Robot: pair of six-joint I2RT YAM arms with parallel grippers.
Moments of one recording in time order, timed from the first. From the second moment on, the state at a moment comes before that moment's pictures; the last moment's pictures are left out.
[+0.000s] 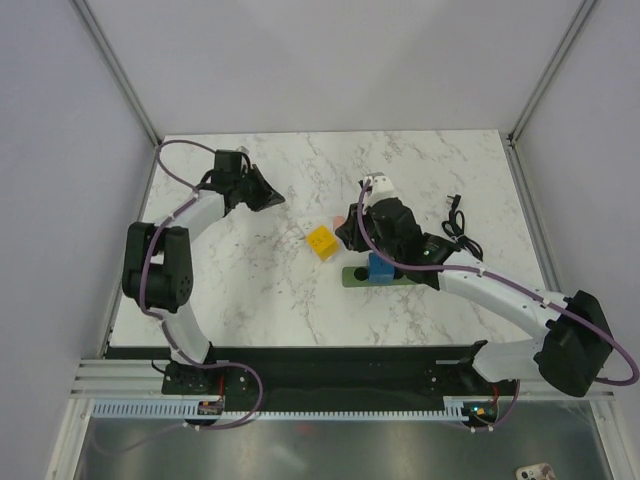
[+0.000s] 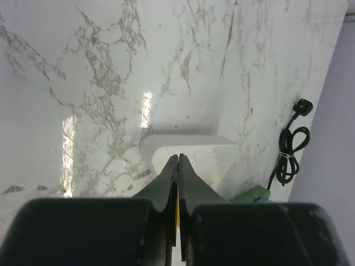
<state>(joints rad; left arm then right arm) -0.16 1.76 1.22 -0.18 0.38 -0.73 0.79 1.31 0.96 -0.07 0.16 0.47</state>
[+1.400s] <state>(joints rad) -0.19 1.78 0.95 -0.04 0.46 -0.84 0.80 1.82 1.73 -0.89 0.14 -0.04</state>
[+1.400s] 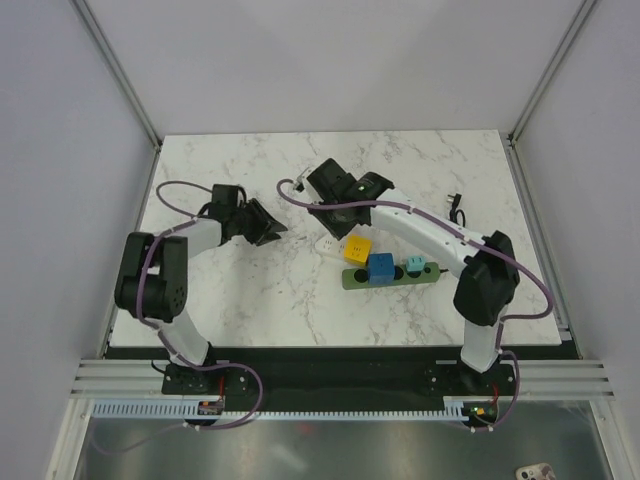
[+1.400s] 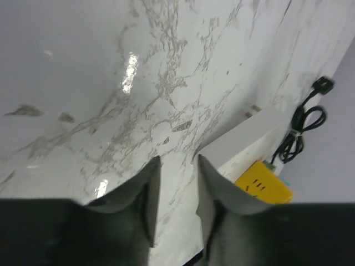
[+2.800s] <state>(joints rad) 0.20 1.12 0.68 -0.33 0.53 -0.69 0.89 2.27 2.09 -1.17 0.23 -0.45</state>
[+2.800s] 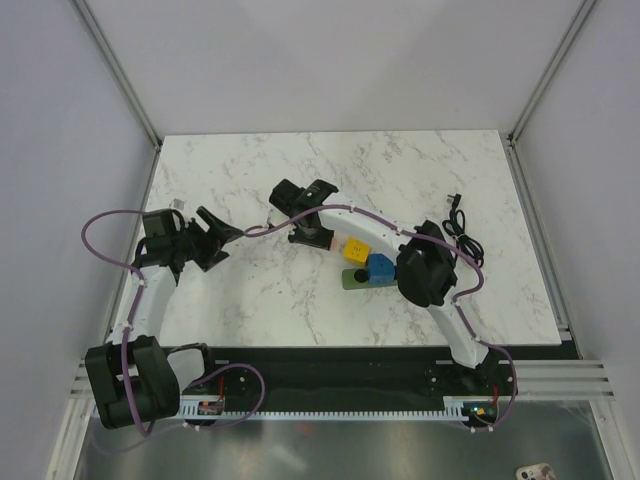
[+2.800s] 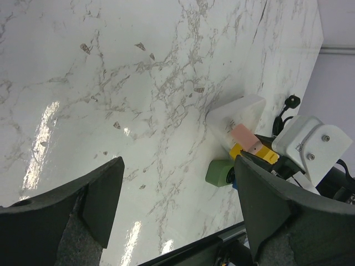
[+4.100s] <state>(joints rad) 0.20 1.10 0.67 -0.34 0.53 -0.69 0.77 2.34 2.21 -1.20 0.12 -0.41</state>
